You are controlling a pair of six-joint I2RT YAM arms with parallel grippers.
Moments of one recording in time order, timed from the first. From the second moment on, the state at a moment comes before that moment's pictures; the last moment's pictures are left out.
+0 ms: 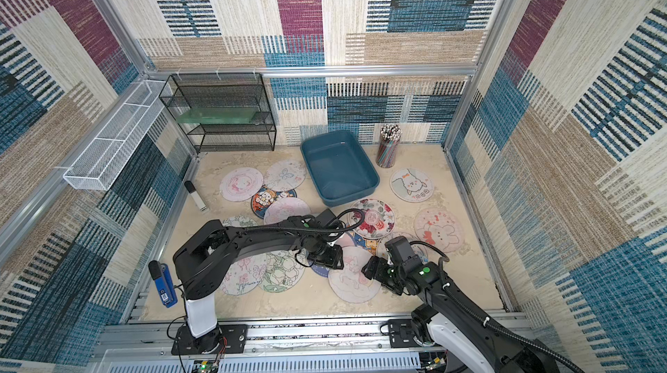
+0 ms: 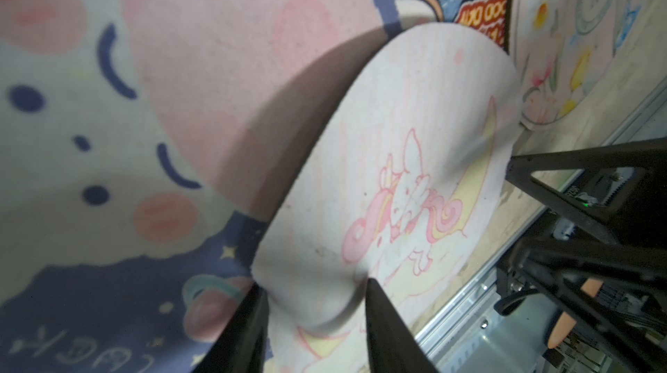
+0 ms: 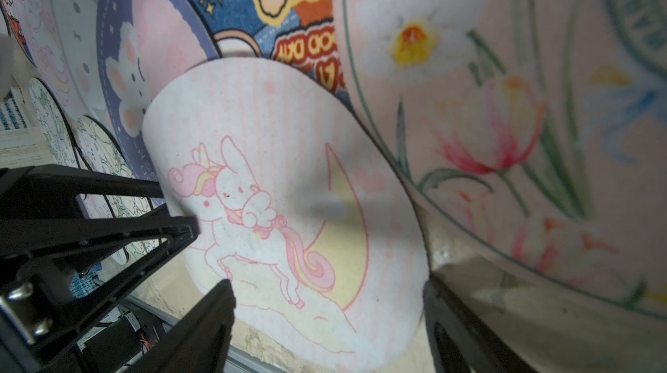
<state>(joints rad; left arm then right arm) -0.94 1.91 1.23 -0.55 0.37 -0.58 0.48 0.80 0.32 -0.61 -0.27 0.91</state>
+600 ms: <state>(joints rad) -0.94 1.93 1.25 -0.57 0.40 -0.58 0.48 0.82 0.34 -0.61 -0.27 0.90</state>
